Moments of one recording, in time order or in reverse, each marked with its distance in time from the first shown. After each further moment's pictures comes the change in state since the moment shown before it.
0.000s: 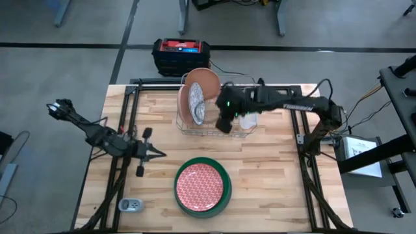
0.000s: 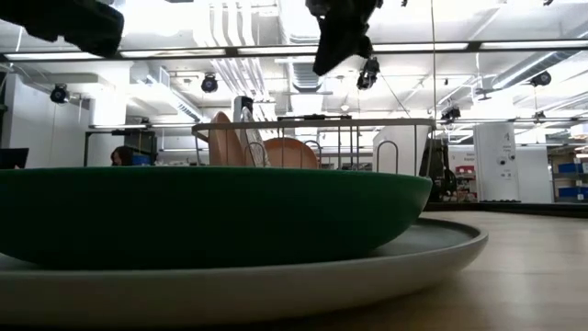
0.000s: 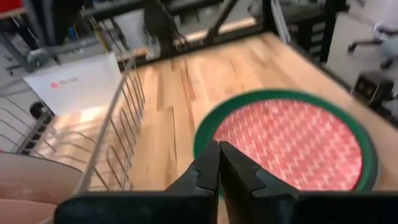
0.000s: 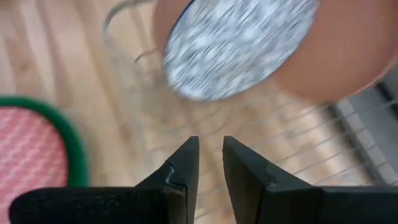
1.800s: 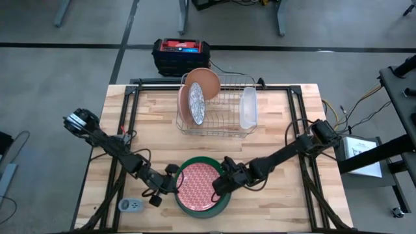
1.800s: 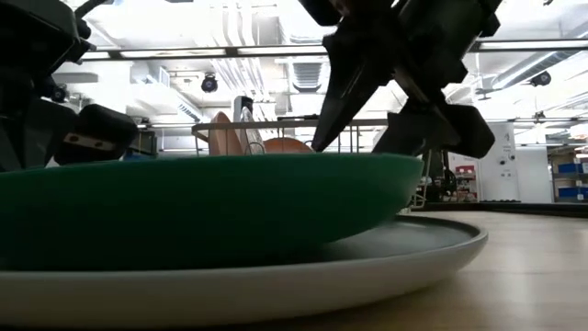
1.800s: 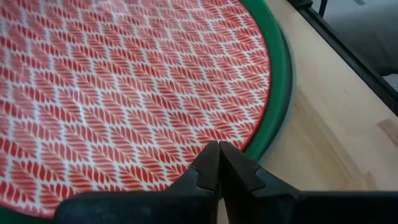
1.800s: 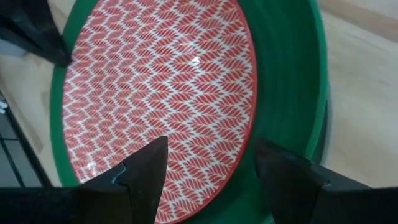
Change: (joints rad) left arm -0.081 0.869 0.003 0.543 0.347 -0.248; right arm 0.520 0.163 -0.474 0.636 0.080 1.096
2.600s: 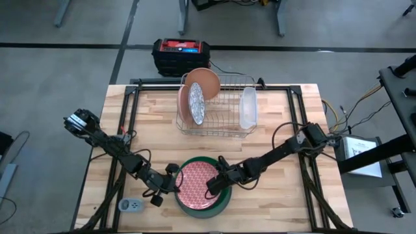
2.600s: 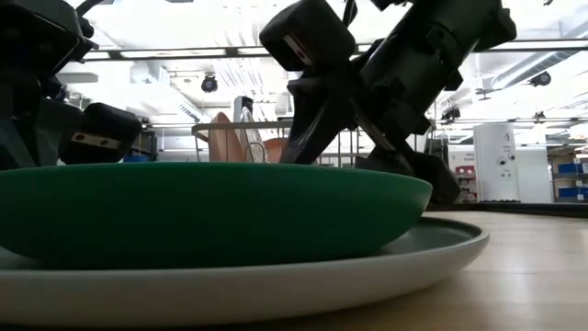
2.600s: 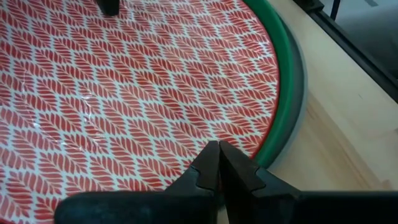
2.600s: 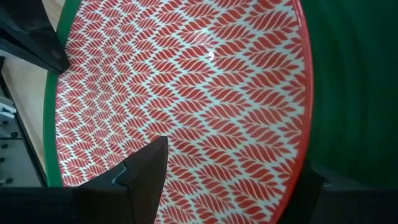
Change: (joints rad) left arm 0.000 0.015 -0.002 0.010 -0.045 0.016; right arm -0.052 0.138 -0.023 0.238 -0.075 -0.045
